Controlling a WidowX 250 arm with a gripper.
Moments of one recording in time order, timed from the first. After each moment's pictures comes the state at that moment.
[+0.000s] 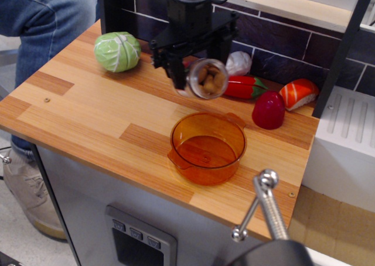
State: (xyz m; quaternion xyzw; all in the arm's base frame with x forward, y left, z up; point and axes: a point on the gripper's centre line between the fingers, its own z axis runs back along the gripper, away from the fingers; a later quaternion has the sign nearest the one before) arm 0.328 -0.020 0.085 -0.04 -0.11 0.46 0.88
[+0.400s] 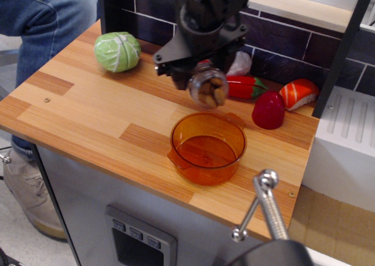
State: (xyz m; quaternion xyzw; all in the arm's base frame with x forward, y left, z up) arm 0.333 -0.024 0.081 -0.02 -0.25 0.40 0.88
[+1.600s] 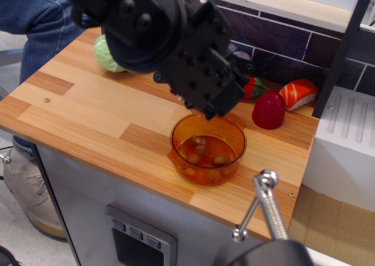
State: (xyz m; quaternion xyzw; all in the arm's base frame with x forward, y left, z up) arm 0.328 -0.042 0.076 0.01 -0.46 0.25 0.85
